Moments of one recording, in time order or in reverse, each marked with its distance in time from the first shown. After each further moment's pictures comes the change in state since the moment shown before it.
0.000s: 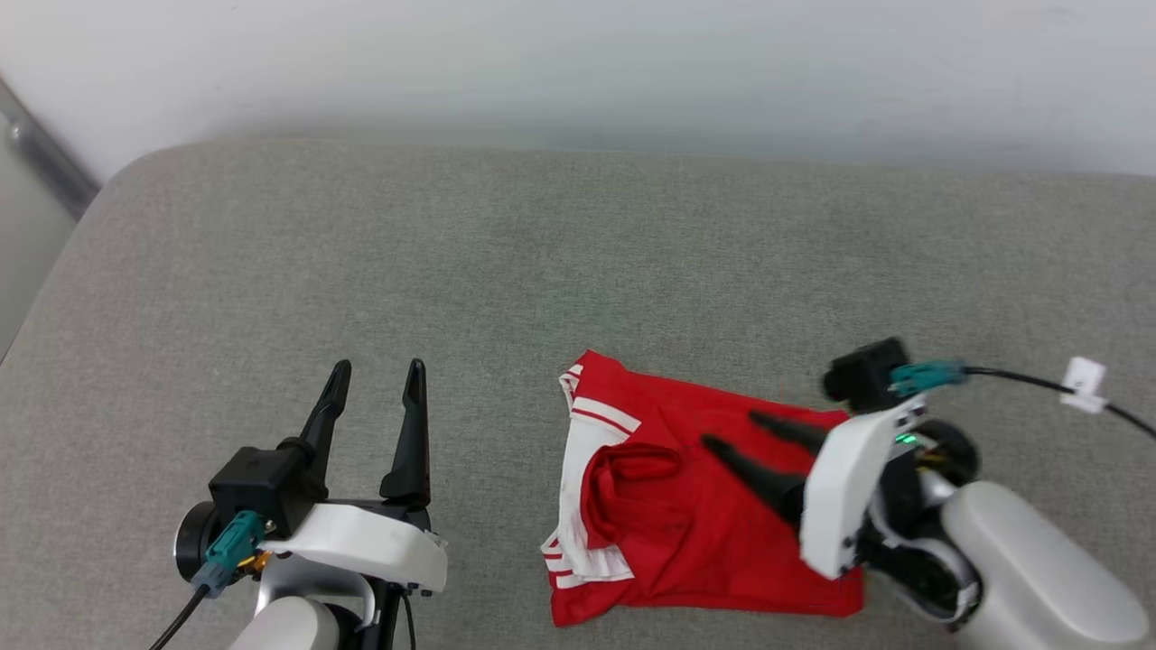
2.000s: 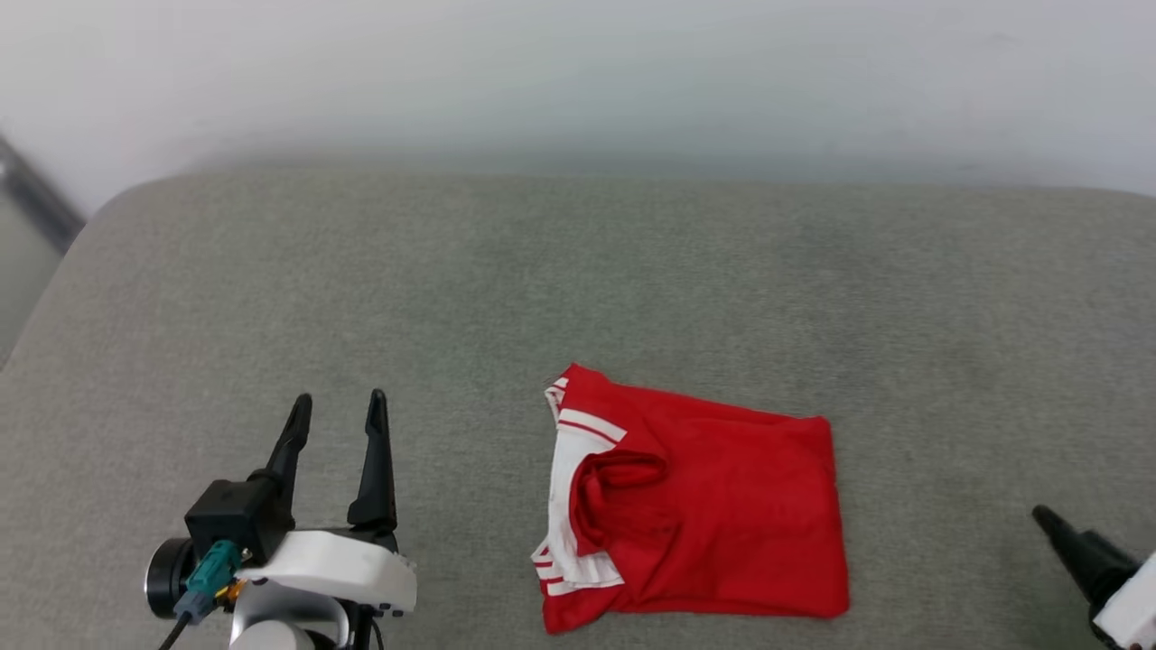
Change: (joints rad) left arm 0.069 -0.010 0.073 0.056 0.032 0.002 -0.035; right arm 0.460 0.202 -1.029 -0.271 -0.252 0.000 0.331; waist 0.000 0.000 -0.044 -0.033
